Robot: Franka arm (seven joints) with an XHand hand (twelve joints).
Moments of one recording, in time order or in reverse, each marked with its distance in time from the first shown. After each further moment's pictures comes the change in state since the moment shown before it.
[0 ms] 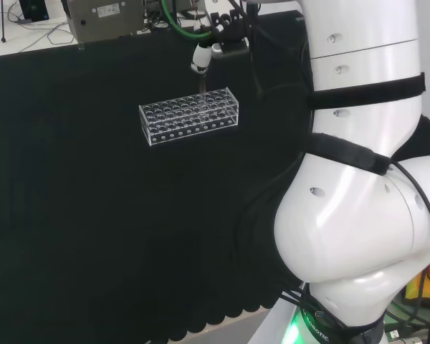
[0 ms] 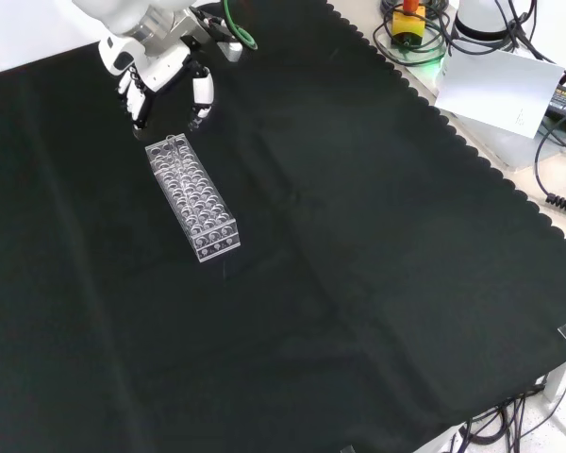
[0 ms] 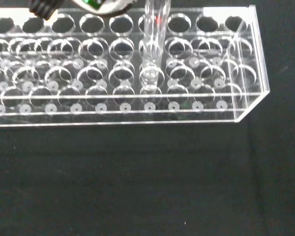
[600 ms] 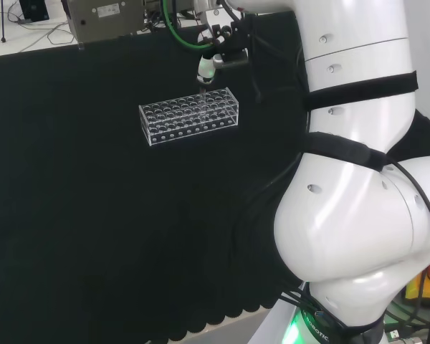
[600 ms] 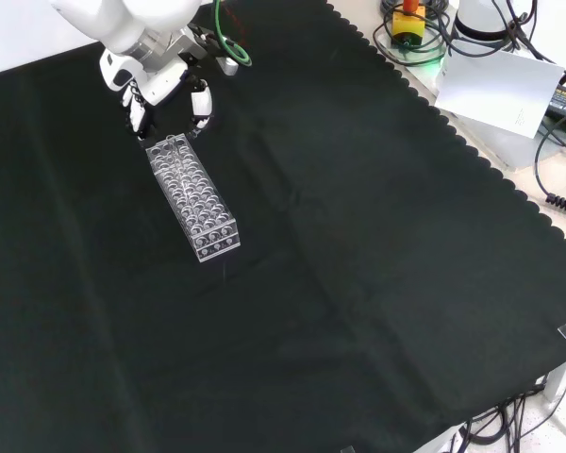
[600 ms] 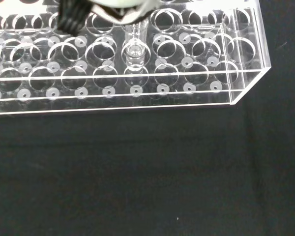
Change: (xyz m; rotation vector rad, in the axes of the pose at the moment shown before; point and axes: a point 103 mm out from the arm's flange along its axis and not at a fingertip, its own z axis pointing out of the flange) arm -0.007 0.019 0.021 0.031 0.003 0.035
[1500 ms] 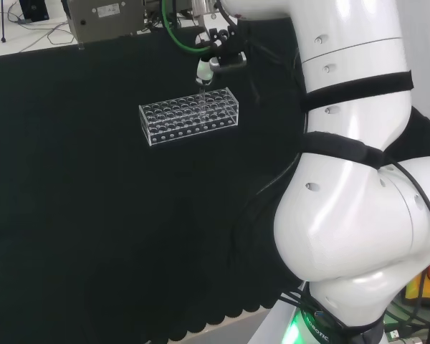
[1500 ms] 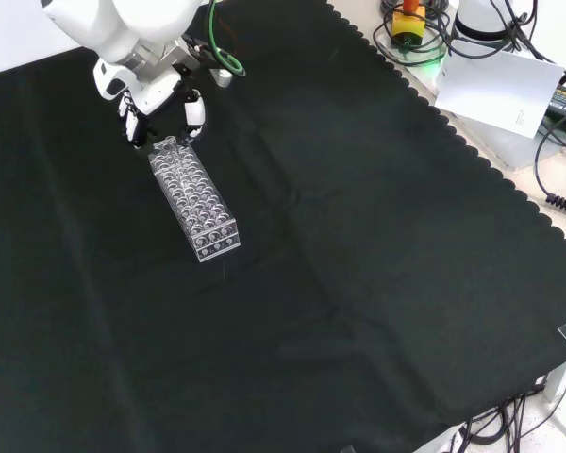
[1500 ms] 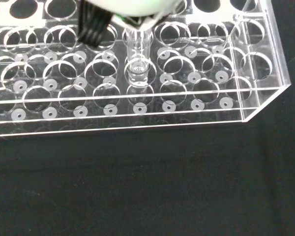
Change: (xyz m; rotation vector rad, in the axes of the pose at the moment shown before) arm 0.005 0.021 0.005 -0.024 0.011 0.005
